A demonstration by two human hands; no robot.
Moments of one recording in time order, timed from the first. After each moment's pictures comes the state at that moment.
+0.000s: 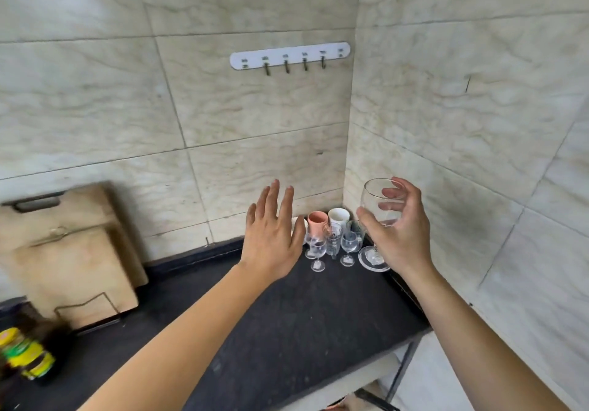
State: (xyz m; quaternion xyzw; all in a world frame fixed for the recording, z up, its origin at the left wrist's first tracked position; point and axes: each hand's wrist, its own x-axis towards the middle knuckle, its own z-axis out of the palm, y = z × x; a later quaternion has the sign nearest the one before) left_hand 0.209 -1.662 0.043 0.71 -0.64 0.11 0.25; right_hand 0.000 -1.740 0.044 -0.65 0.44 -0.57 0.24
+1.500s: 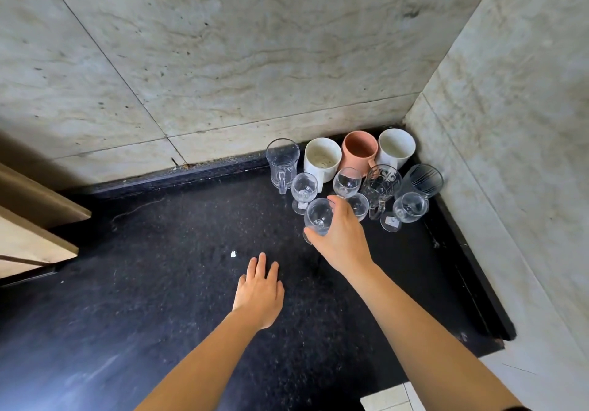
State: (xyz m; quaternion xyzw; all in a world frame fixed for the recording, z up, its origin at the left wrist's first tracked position) left_hand 0.324 -1.792 -0.316 0.79 -0.52 -0.30 -0.11; right_hand 0.203 -1.952 -0.231 -0.79 0.52 -0.12 0.31
